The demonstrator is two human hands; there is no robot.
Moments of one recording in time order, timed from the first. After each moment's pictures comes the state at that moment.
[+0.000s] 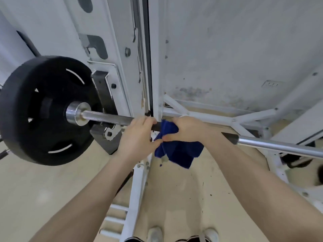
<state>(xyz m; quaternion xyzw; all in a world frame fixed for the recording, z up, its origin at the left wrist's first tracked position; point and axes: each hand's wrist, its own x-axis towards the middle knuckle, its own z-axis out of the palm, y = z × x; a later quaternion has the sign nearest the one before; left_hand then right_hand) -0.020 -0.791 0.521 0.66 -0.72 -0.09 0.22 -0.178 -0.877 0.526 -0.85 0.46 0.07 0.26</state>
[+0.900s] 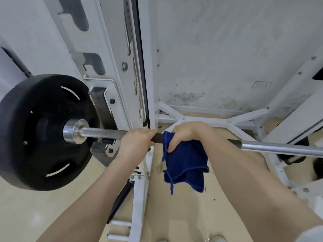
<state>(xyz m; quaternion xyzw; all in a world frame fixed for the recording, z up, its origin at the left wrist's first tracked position) 0.008 -0.833 0.502 0.59 -0.80 0.01 0.14 -0.166 -0.904 0.539 -0.67 0.53 0.19 0.49</state>
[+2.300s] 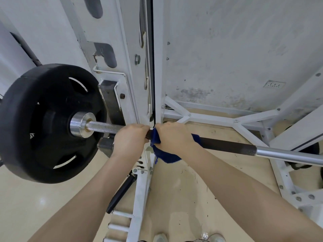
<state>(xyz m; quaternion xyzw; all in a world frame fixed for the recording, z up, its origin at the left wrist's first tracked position) 0.036 -0.832 0.505 0.68 -0.72 -0.01 0.08 -0.105 -0.873 0.508 -0.90 0.43 -0.01 0.02</state>
